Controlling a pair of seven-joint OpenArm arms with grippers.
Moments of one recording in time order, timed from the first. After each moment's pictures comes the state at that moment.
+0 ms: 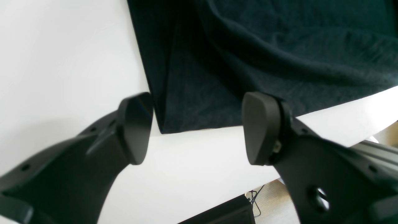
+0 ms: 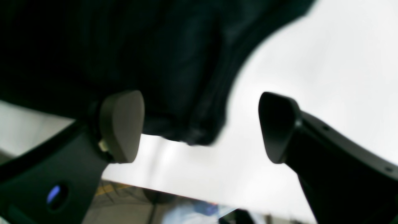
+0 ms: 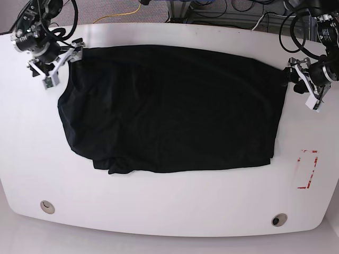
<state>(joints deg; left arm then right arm) 12.0 -27.1 -30.4 94.4 -52.6 -40.5 75.6 -21.9 11.4 39.7 112.4 31.8 40.2 -71.3</state>
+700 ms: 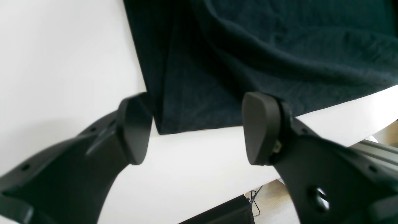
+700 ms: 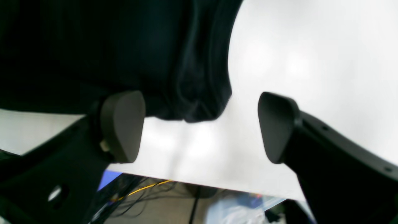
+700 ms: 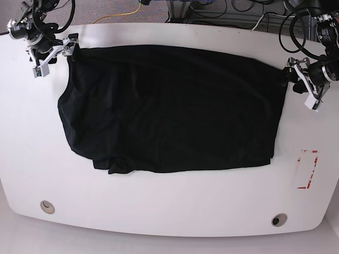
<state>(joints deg) 11.9 -27.0 -30.2 94.3 -52.6 -40.5 75.6 -23.4 10.1 46.0 103.5 39.4 39.9 -71.9</state>
